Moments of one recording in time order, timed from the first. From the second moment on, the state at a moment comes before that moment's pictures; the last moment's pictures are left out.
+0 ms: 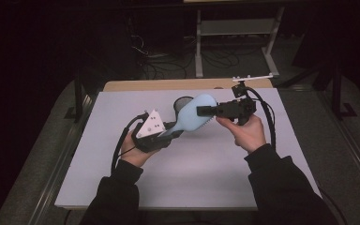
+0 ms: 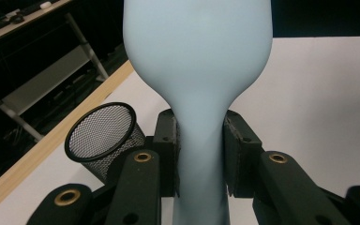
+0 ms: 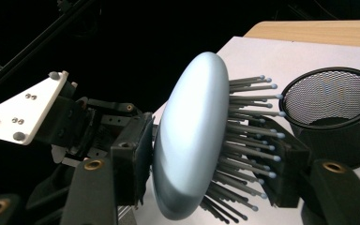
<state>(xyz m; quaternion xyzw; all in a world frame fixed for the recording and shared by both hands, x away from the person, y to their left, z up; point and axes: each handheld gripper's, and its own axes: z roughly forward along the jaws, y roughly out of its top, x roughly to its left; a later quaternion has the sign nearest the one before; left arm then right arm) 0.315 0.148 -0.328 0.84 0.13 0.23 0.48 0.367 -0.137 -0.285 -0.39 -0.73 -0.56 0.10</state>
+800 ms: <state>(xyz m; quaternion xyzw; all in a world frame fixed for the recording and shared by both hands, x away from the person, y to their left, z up) 0.318 0.164 -0.331 0.81 0.15 0.19 0.53 0.366 -0.112 -0.257 -0.38 -0.76 -0.52 0.10</state>
